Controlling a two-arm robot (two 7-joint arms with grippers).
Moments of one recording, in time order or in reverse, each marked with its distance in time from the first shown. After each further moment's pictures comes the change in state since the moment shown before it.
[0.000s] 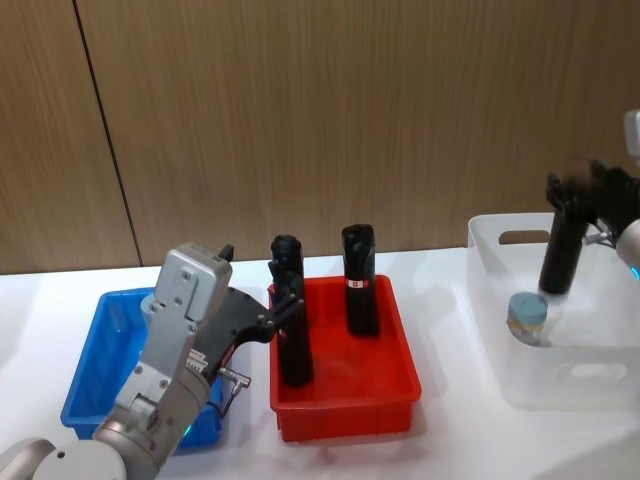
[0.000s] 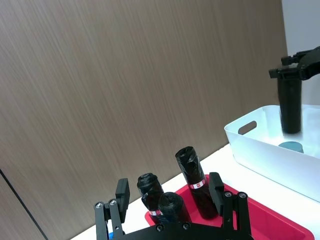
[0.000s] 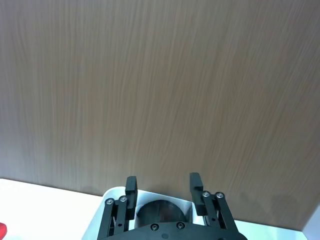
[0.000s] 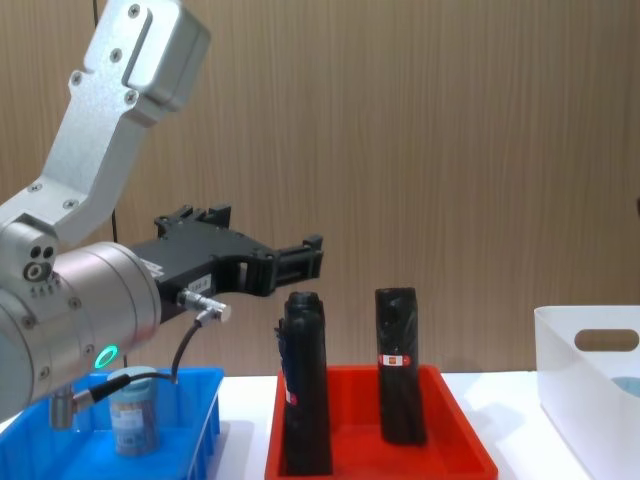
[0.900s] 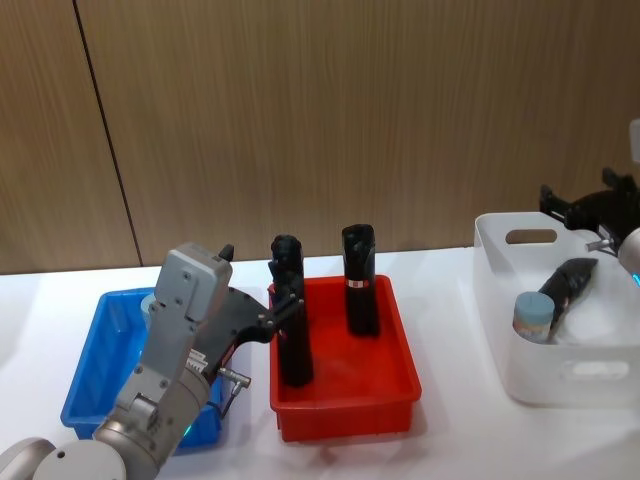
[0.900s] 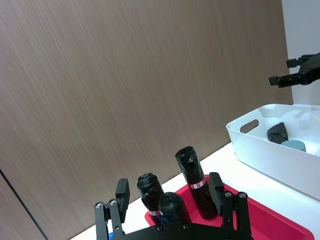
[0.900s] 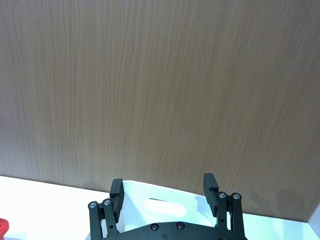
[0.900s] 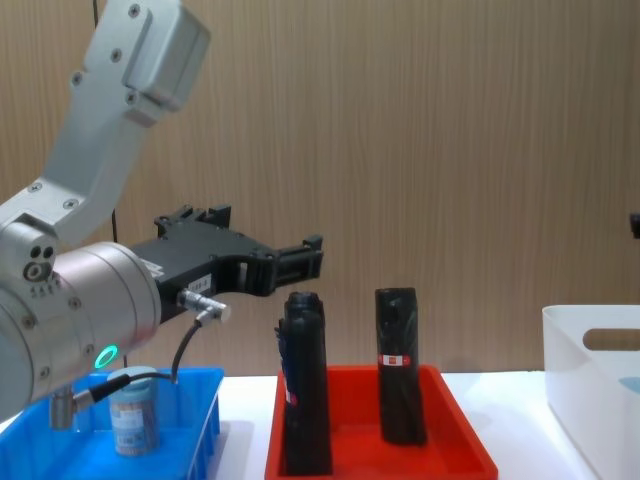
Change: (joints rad) left arm 0.000 0.000 0.000 0.000 0.000 0.000 0.000; right arm 0.002 -0.002 0.008 0.034 0.025 -0.014 0.011
